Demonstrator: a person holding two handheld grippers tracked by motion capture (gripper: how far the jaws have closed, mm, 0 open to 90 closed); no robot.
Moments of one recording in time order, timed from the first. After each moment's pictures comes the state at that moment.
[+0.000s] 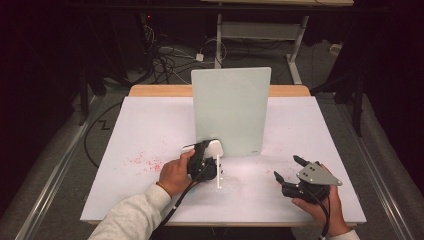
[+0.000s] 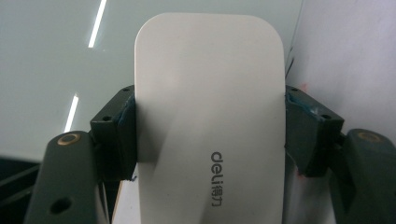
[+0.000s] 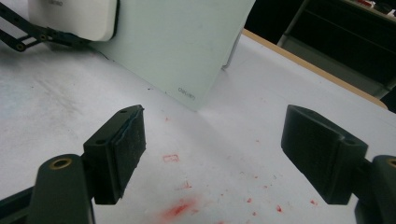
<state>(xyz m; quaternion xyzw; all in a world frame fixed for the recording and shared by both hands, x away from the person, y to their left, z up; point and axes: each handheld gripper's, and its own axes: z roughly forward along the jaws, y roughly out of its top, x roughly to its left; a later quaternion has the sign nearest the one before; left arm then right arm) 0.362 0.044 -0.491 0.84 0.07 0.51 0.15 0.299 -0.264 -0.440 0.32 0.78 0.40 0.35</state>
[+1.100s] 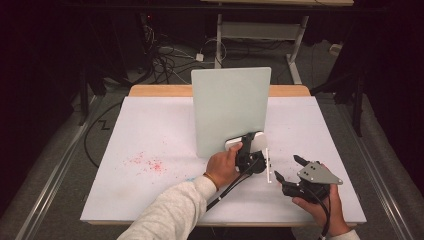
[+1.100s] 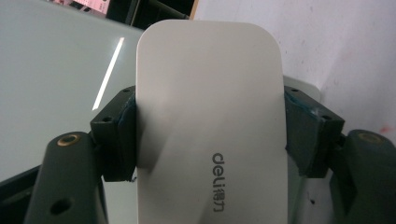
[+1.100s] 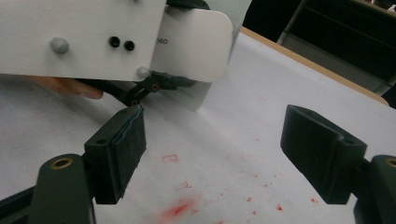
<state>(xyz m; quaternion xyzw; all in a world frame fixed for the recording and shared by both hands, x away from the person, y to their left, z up) 0.380 -0.091 -0.477 0.82 0.06 0.54 0.20 0.301 -0.266 -0.439 0.33 0.78 0.40 0.35</state>
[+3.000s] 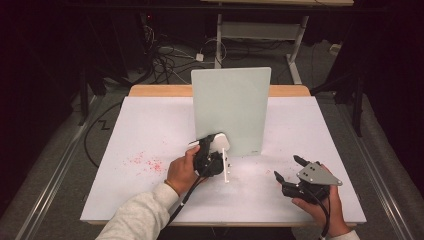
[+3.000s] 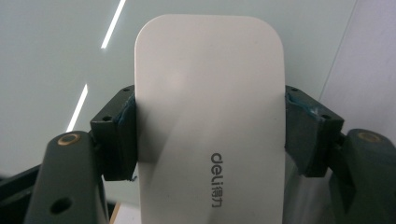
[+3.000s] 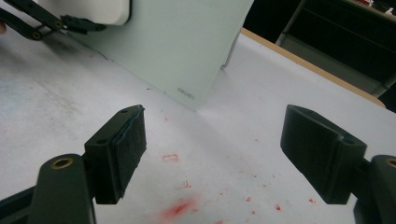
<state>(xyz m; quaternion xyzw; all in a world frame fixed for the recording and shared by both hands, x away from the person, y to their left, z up) 0.367 0.031 -0.476 0.83 0.11 0.52 0.18 0.298 -0.264 -0.438 0.33 0.78 0.40 0.35</state>
